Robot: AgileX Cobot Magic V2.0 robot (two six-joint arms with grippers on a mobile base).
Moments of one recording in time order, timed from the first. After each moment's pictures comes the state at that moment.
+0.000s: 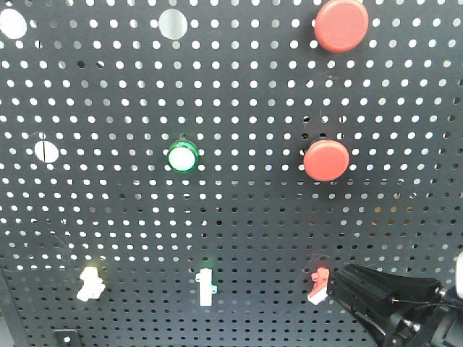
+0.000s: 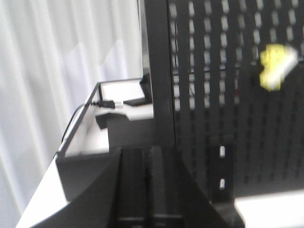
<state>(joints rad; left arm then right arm) -0.07 0.08 -0.05 0.00 0.04 0.09 0.62 0.84 -0.61 0.26 -0.04 -0.13</state>
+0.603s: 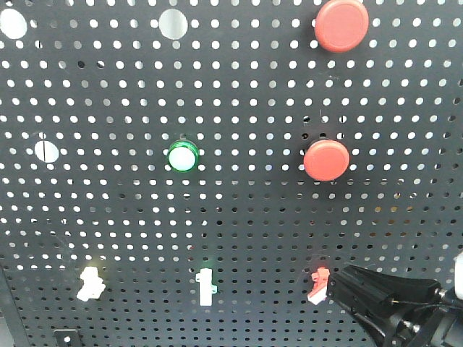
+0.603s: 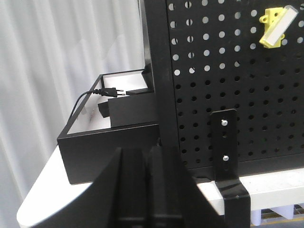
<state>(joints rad) -0.07 -0.01 0.03 0.01 0.05 0.09 0.62 0.84 -0.61 0.26 -0.03 -0.13</state>
